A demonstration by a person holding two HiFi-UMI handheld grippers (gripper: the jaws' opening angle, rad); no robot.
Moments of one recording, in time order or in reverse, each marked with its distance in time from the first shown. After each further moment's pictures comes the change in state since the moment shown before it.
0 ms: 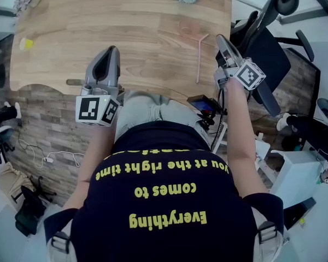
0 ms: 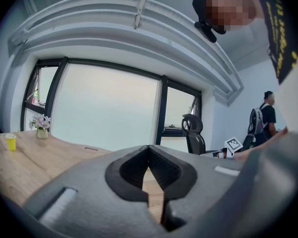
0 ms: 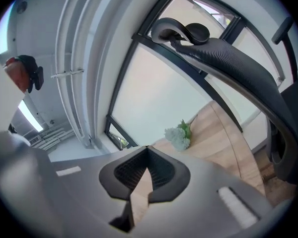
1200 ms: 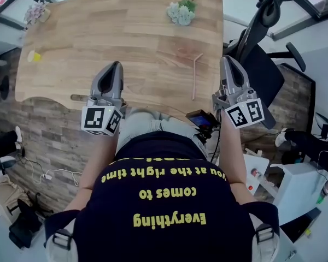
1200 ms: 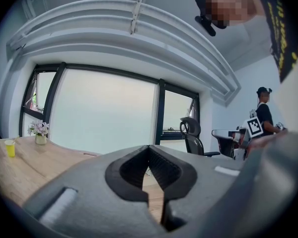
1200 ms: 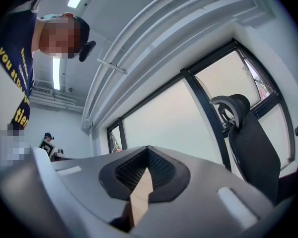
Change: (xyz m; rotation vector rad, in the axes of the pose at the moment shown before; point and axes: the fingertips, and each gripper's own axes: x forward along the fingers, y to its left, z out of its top) left arm -0.002 -0.008 0.011 0.038 -0.040 -0.011; right arm -0.050 0.135 0.064 -0.558 -0.268 0.004
